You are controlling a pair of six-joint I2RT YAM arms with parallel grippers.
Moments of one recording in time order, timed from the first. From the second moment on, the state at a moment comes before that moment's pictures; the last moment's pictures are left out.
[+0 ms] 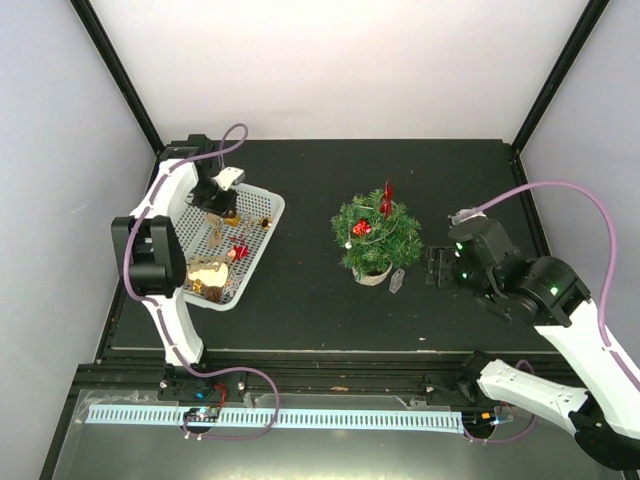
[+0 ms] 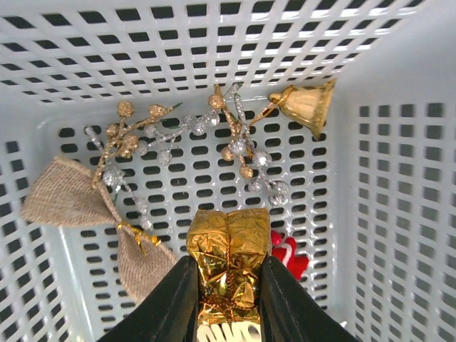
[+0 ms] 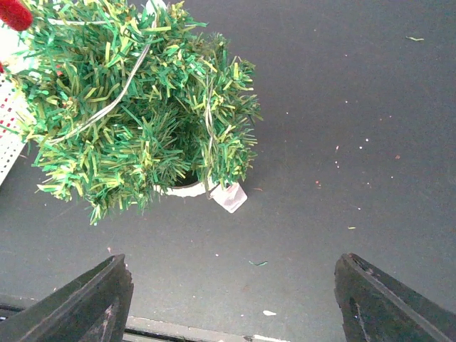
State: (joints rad) left arm 0.01 1.97 1.70 -1.11 0.20 0.36; right arm 0.74 0.91 1.32 -1.30 0.29 0.59
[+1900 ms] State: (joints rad) left arm -0.16 1.35 1.96 -1.54 1.09 0.47; right arm 1.04 1.29 1.68 -0.67 -0.12 0.50
